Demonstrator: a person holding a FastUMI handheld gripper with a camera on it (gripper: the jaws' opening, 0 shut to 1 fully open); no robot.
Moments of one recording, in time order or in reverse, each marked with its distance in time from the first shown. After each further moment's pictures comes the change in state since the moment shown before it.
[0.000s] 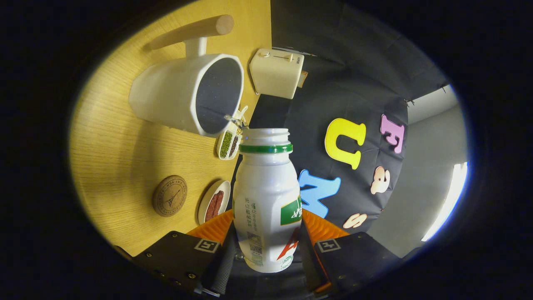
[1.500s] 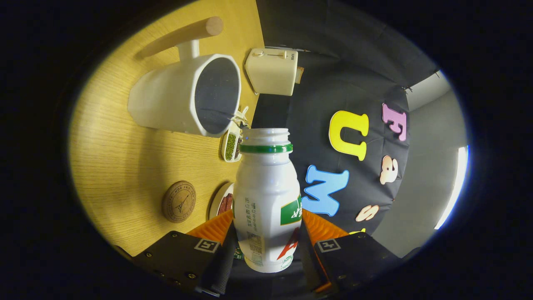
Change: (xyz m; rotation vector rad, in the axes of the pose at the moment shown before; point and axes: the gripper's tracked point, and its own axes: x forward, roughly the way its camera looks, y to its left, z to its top) arm 0.001 0.016 -0.003 0.103 0.003 0.044
